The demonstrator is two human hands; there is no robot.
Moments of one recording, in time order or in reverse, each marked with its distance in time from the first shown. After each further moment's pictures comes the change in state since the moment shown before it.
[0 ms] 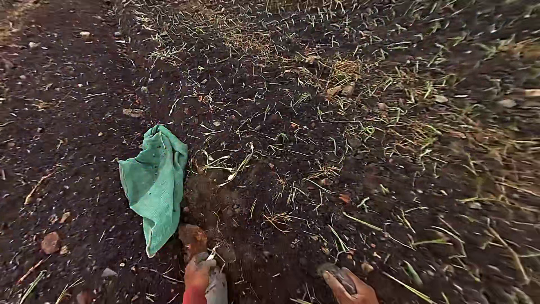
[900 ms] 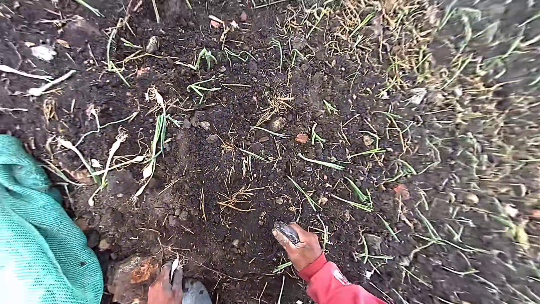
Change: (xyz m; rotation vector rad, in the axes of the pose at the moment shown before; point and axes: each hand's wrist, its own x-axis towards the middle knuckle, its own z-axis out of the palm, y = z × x) left_hand 0.108 0.015 0.033 0.931 -0.391 0.395; right_hand 0.064 0.027 0.089 -0.253 0.214 0.309
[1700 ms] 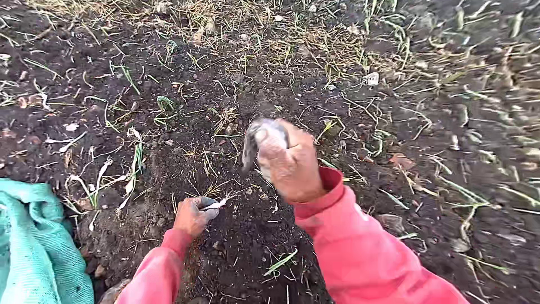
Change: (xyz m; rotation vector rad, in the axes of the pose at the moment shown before) left_hand 0.055 0.217 0.006 -0.004 -0.073 0.475; right_hand 0.063 -0.048 -0.114 0.788 0.306 -0.504
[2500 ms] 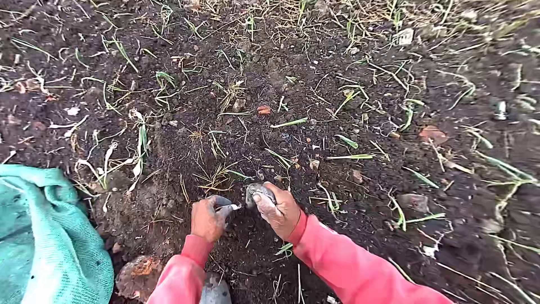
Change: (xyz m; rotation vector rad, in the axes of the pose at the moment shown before) left_hand -0.040 -0.018 0.037 0.053 0.074 -0.010; right_hand -0.138 0.064 0.029 -0.020 -0.134 0.252
